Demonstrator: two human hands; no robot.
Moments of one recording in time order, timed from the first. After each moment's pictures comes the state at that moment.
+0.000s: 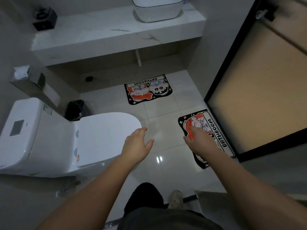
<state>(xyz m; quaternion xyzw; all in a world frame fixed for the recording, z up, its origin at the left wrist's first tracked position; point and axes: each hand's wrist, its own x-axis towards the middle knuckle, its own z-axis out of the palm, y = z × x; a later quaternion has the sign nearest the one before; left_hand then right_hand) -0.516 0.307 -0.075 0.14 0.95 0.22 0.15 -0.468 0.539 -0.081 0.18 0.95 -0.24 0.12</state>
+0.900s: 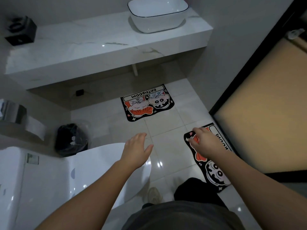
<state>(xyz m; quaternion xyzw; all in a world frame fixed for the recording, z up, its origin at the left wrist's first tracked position) -0.786 0.284 -0.105 0.18 0.94 0.20 0.19 -0.718 0.543 -0.100 0.17 0.97 -0.15 0.13</state>
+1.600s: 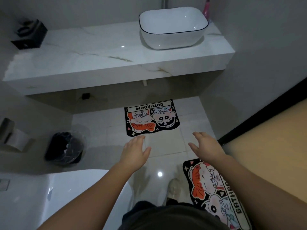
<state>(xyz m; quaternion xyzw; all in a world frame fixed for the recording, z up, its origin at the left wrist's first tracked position) -0.956 0.428 -0.119 0.09 0.96 0.22 0.17 -0.928 0.697 -0.105 0.07 0.97 -0.14 0.17</state>
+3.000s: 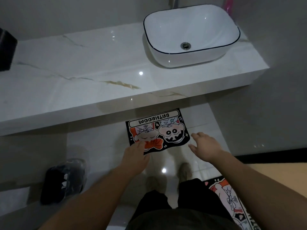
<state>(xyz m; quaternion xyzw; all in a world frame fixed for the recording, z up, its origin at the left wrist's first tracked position) -1.271 0.381 -0.180 0.16 0.95 0.15 0.22 -1.242 0.659 -0.145 0.06 0.96 -0.10 0.26</state>
